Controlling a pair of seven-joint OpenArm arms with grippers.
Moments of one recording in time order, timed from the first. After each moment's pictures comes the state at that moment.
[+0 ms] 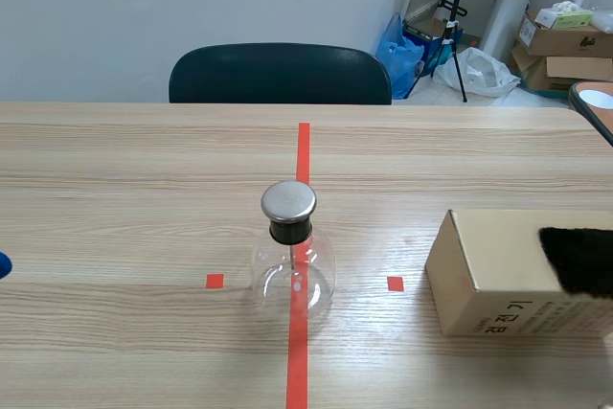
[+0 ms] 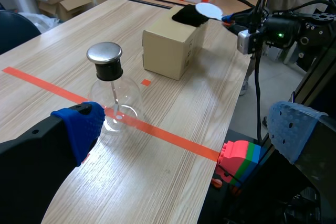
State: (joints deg) left arm 68.1 -51.8 -20.3 110.7 -5.2 -44.0 -50.4; right arm -38.4 2.7 27.8 75.8 -75.8 -39.0 25.8
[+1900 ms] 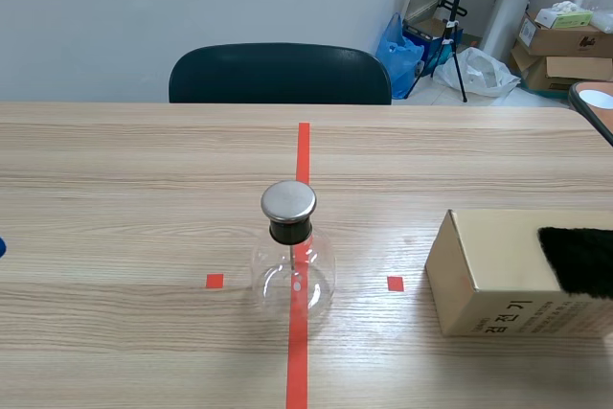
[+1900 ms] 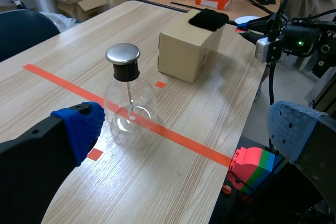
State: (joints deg) left arm 68.1 -51.8 -20.3 110.7 -9.5 -41.8 -48.2; right arm -38.5 1.9 28.4 76.4 -75.7 -38.5 30.6
